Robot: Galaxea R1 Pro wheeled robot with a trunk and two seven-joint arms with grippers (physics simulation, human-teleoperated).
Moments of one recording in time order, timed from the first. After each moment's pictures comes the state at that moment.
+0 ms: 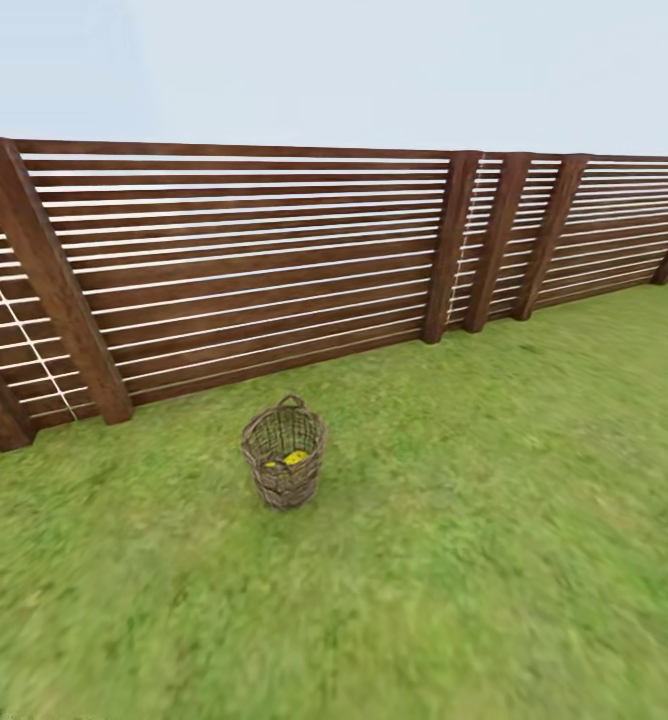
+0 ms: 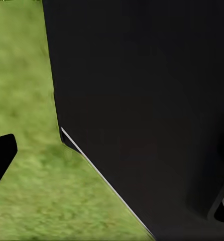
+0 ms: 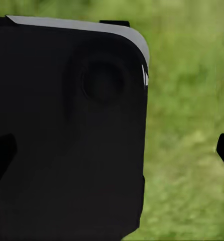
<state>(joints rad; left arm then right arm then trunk) 0.01 0.00 0.00 -0.04 0.01 0.00 -0.01 -0.06 -0.02 0.01 -0.02 0.01 -0.19 0.00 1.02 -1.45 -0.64</state>
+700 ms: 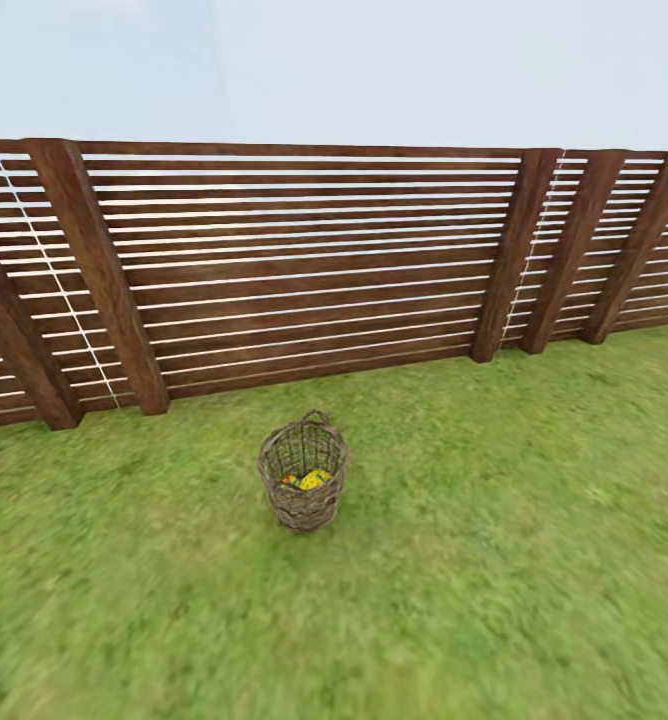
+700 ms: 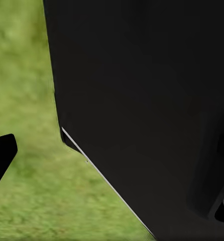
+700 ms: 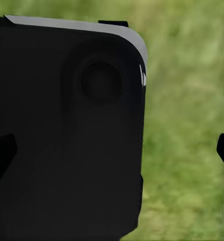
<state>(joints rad) 0.01 0.00 0.00 -0.04 0.01 0.00 0.00 -0.06 -0.03 0.01 -0.02 0.01 -0.19 0.00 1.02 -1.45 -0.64</state>
